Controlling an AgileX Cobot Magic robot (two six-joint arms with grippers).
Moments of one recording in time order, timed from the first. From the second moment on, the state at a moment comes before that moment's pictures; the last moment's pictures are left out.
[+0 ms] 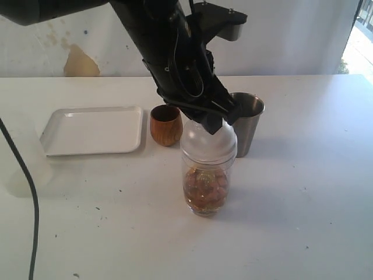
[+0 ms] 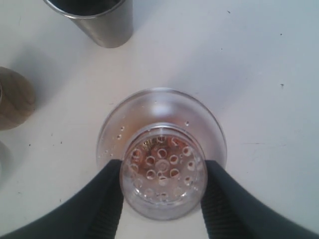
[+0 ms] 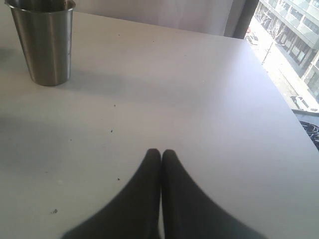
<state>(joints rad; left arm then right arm) -0.83 1.88 -1.82 -0.10 1.16 0.13 -0.13 0.01 -0.01 0.00 0.37 -0.15</state>
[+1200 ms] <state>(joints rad) -0.83 1.88 -1.82 -0.09 1.12 0.14 -0.13 0.01 -0.01 0.00 0.37 -0.15</state>
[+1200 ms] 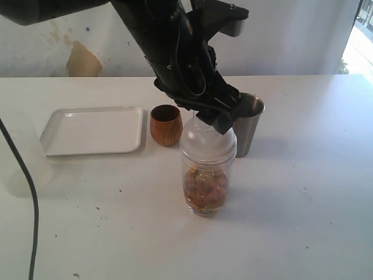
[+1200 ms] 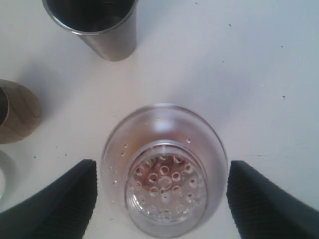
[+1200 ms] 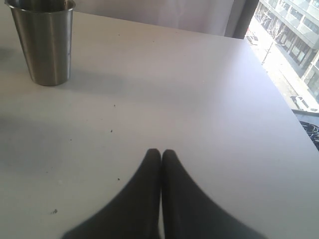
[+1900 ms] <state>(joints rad) -0.83 1.81 -1.82 -0.17 1.06 0.29 -0.13 0.01 -0.01 0.00 0.37 -0.15</state>
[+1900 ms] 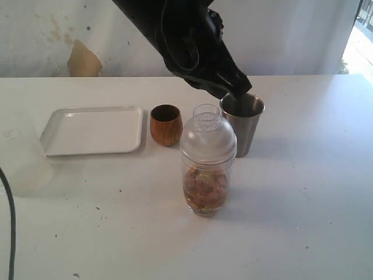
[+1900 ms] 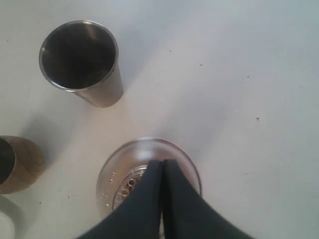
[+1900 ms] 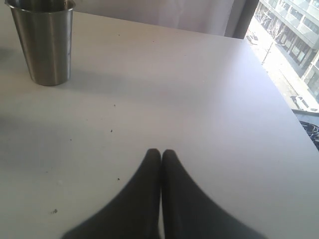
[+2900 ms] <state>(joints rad) -0.83 1.88 -1.82 -0.12 1.08 0.33 -0.13 0.01 -0.01 0.00 0.37 -0.15</state>
